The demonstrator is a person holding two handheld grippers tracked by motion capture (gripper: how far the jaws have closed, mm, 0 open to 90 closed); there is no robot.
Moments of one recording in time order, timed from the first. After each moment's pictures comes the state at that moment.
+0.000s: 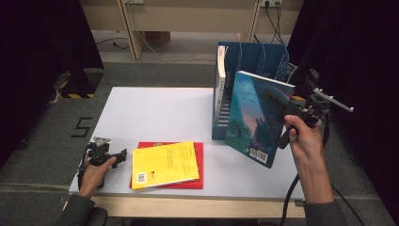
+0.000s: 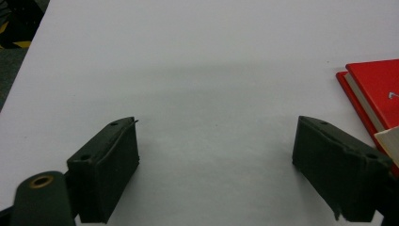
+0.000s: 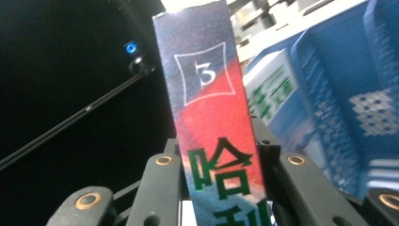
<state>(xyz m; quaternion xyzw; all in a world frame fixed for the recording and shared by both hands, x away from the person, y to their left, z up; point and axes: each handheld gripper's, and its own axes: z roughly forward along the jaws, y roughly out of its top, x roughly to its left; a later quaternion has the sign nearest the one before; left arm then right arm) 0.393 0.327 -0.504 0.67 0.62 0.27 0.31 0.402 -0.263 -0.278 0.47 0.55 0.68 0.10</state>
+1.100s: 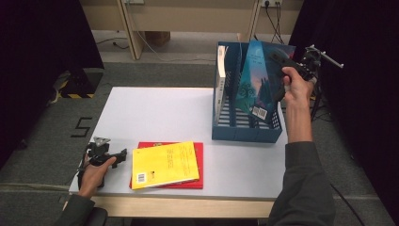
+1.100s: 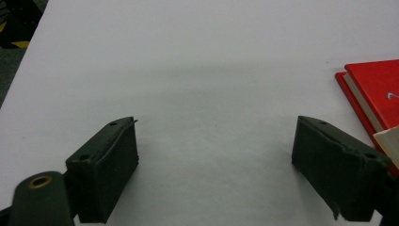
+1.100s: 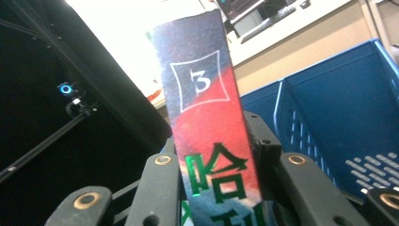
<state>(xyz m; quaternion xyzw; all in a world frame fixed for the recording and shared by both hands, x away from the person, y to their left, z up) 0.393 0.327 -0.504 0.67 0.62 0.27 0.31 0.539 -0.275 -0.255 0.56 0.49 0.66 0.15</state>
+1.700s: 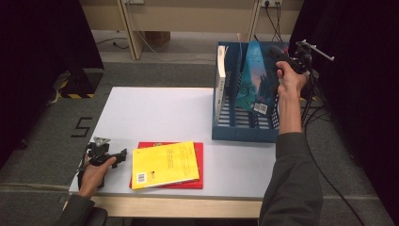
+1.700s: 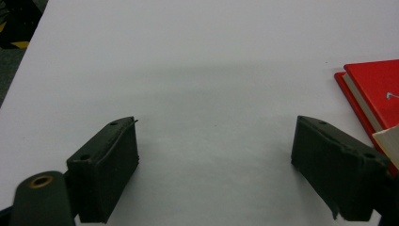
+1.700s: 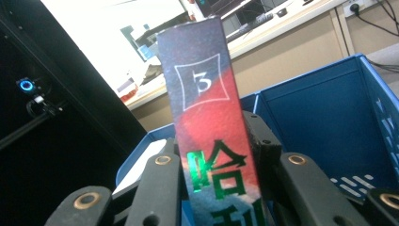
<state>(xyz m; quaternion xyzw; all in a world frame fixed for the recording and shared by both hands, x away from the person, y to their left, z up) 0.393 0.327 -0.504 0.67 0.62 0.27 0.31 0.572 -0.271 -0.262 0.57 0.49 0.63 0.18</state>
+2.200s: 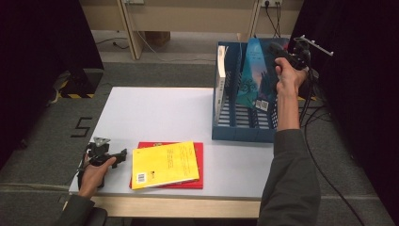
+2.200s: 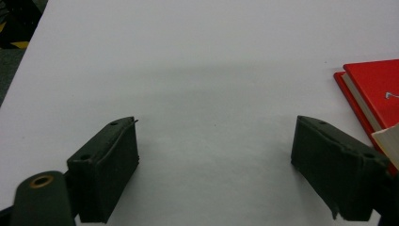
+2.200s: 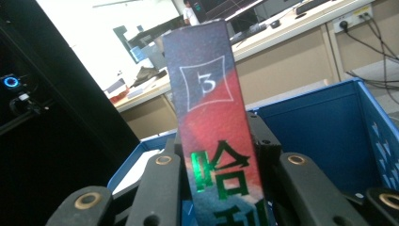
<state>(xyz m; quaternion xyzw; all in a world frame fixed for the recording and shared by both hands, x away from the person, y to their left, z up) 0.392 0.327 -0.504 0.67 0.62 0.27 0.31 0.577 -0.267 -0.252 0.57 0.50 0.62 0.21</state>
